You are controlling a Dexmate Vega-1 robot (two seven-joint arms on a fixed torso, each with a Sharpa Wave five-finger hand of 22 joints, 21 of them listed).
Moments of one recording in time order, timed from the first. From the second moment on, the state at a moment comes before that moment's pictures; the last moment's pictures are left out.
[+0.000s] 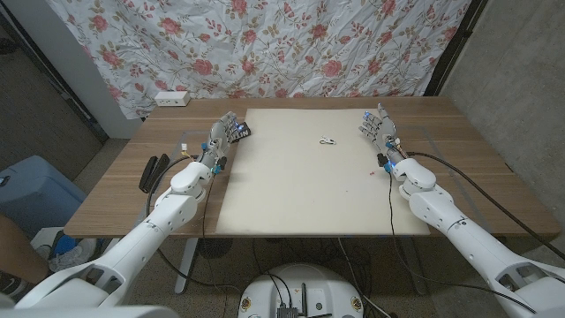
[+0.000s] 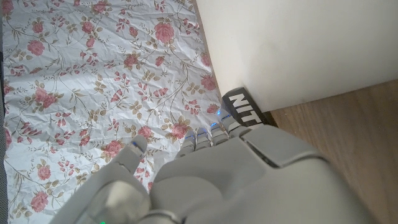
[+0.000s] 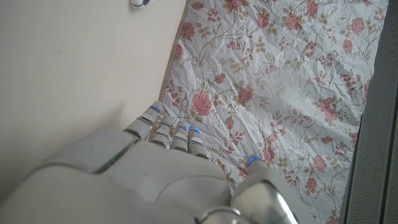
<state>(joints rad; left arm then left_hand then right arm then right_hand) 0.84 0.51 0.37 -1.28 -0.65 -0.30 -0.04 0.01 0.07 0.65 0.16 0.19 -0.06 0.06 0.18 0.17 -0.09 0.02 0.19 0.17 -0.08 0.04 0.19 0.17 -0.08 -0.03 0.44 0.16 -0.84 -0.51 -0.37 -1.31 0.64 0.29 0.02 0.01 0.07 0.28 0.12 0.23 0.08 0.00 0.18 0.17 0.07 0.03 0.19 0.19 -0.01 0.02 0.19 0.37 0.19 0.02 0.18 0.17</state>
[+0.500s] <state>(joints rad) 0.86 0.52 0.38 -1.33 -0.64 -0.31 -0.03 0.01 0.06 0.65 0.16 0.19 -0.06 0.05 0.18 0.17 -0.08 0.02 0.19 0.17 -0.08 0.04 0.19 0.17 -0.08 -0.04 0.44 0.16 -0.85 -0.51 -0.38 -1.31 0.63 0.32 0.04 0.01 0.07 0.29 0.12 0.23 0.08 -0.01 0.18 0.17 0.08 0.03 0.19 0.19 -0.01 0.02 0.19 0.36 0.19 0.02 0.19 0.17</state>
